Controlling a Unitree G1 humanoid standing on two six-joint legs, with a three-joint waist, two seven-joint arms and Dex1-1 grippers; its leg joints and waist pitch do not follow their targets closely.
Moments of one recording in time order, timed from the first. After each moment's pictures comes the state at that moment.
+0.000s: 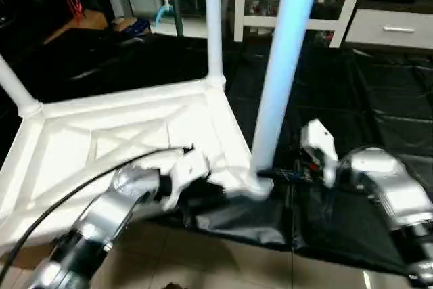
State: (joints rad) left arm -0.41 0.39 -0.37 0.25 -0.05 0.22 -0.94; right arm -0.41 -0.44 0.12 0.31 0.23 0.13 1.08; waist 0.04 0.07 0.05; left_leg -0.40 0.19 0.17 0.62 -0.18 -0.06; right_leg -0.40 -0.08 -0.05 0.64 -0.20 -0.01
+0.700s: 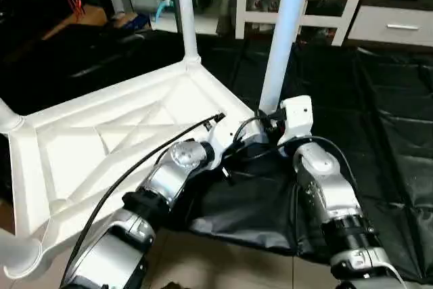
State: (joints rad) left arm -0.70 0.11 -0.37 0.77 0.09 0.04 -0.51; right arm -0.48 -0.06 -0.03 0.44 0.09 0.12 0.26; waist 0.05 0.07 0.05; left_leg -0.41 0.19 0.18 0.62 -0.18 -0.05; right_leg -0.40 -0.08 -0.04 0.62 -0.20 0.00
